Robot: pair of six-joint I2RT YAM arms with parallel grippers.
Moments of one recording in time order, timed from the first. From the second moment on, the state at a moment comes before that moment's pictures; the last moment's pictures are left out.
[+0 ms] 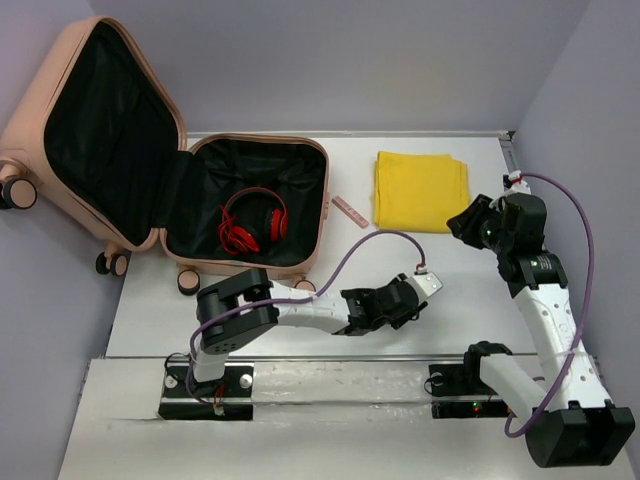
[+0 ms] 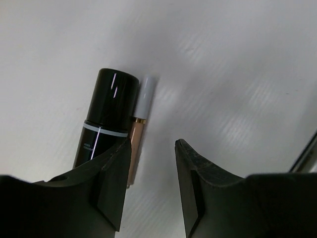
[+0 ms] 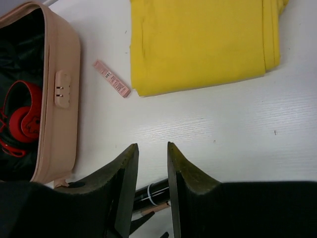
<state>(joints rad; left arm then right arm) -1.35 1.88 1.12 0.11 -0.33 -0.15 0.01 0.87 0.87 -0.48 -0.18 0.47</state>
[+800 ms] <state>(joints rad) -1.25 2.00 1.16 0.15 -0.31 -0.11 0.01 0.86 0.80 -0.43 -0.31 0.47</state>
